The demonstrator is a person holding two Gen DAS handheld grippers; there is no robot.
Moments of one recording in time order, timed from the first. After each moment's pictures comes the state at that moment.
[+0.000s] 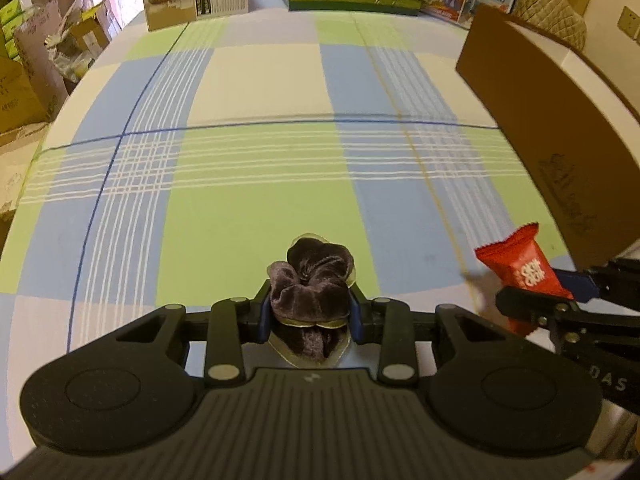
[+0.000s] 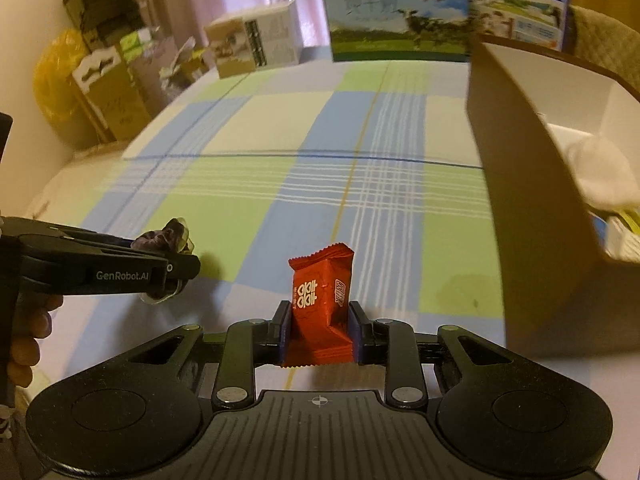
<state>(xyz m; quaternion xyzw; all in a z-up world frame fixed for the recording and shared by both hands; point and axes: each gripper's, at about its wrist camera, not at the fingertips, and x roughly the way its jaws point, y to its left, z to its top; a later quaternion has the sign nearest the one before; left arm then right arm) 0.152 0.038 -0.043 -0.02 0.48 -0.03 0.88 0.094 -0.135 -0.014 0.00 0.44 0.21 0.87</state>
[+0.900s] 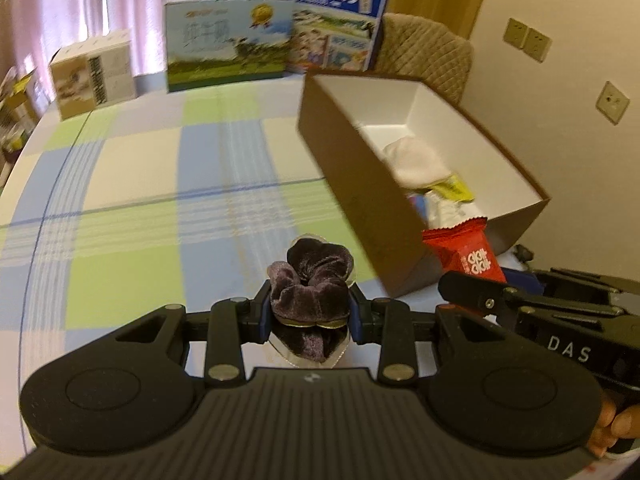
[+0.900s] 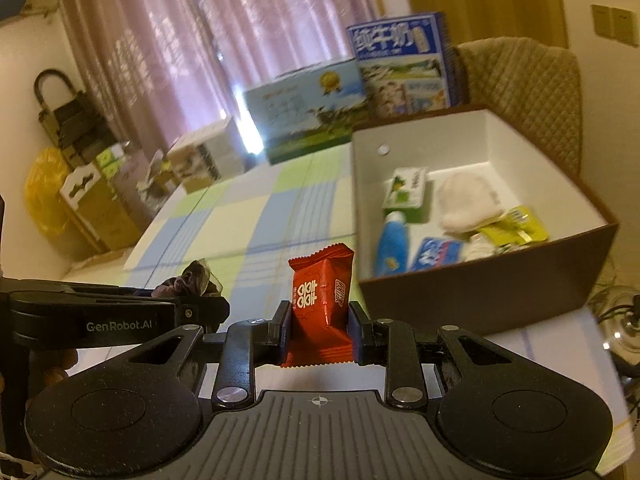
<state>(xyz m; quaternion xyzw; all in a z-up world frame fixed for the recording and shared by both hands) 0.099 -0.083 0.057 -0.02 0.42 -0.15 0.90 0.039 -0.261 0.080 0.10 0.34 0.16 0.92</state>
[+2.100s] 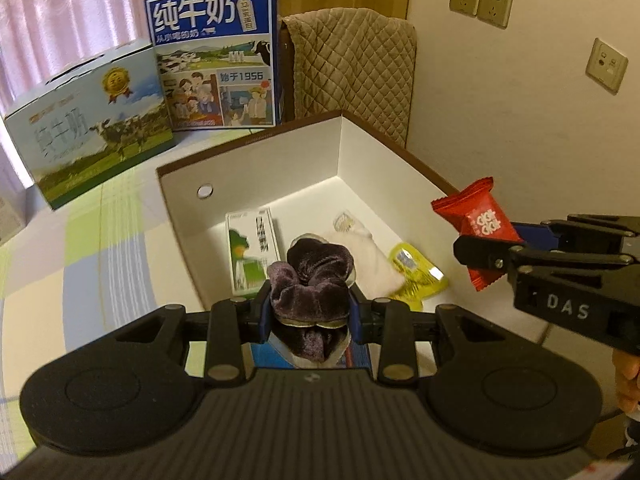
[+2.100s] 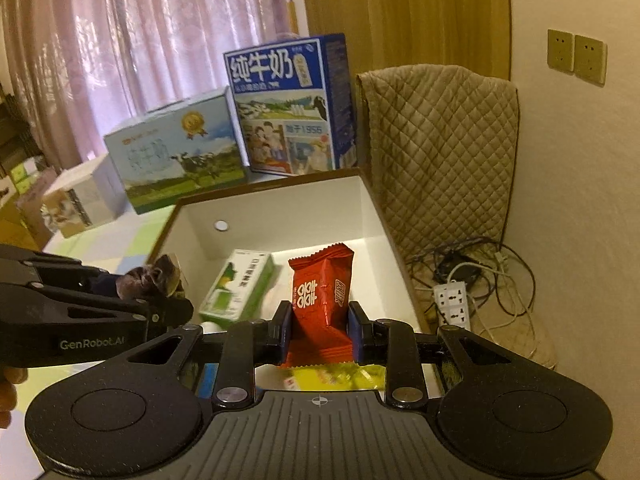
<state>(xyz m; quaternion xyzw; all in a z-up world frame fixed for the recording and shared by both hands) 0.274 -0.251 0.060 0.09 0.40 -0.21 0.89 0.216 -0.388 0.076 0.04 0.35 0.07 0.93</state>
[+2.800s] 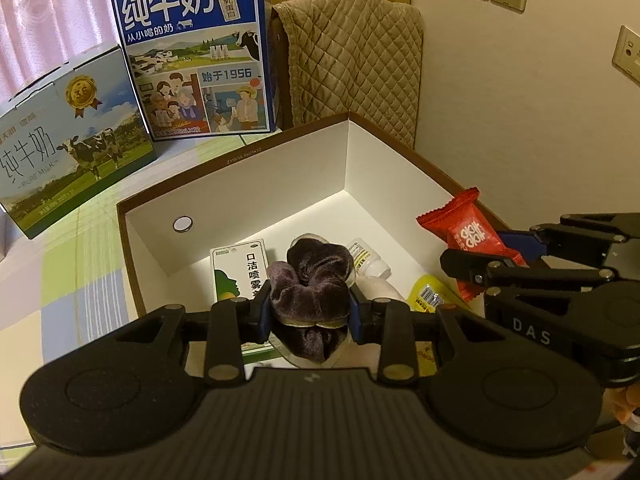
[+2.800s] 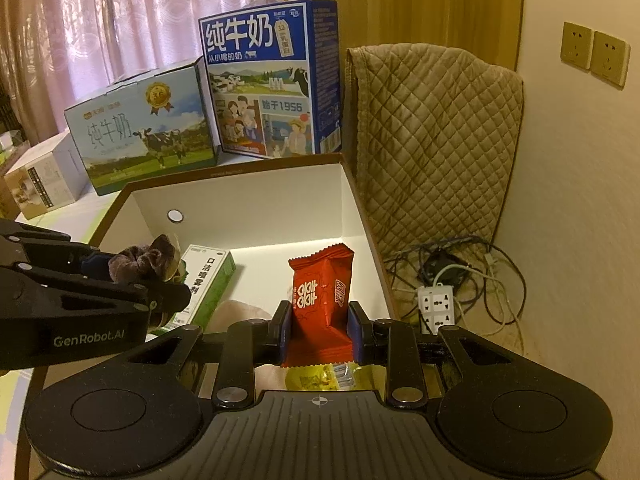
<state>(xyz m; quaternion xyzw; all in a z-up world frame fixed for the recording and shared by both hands) 0.338 -0.282 0.033 0.10 0.41 -0.21 0.88 0.272 -0.394 0.046 0.00 0.36 0.05 0.93</state>
